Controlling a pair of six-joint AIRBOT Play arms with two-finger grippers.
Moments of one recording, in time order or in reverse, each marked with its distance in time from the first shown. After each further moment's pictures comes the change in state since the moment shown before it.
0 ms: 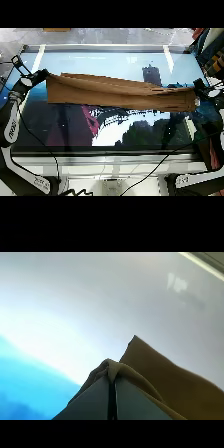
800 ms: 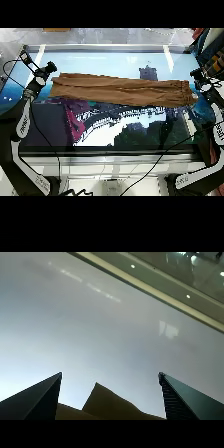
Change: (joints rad) left arm -0.093 -0.090 0.073 -0.001 0.230 -0.003; right arm 0.076 -0.084 0.101 0.008 -0.212 0.009
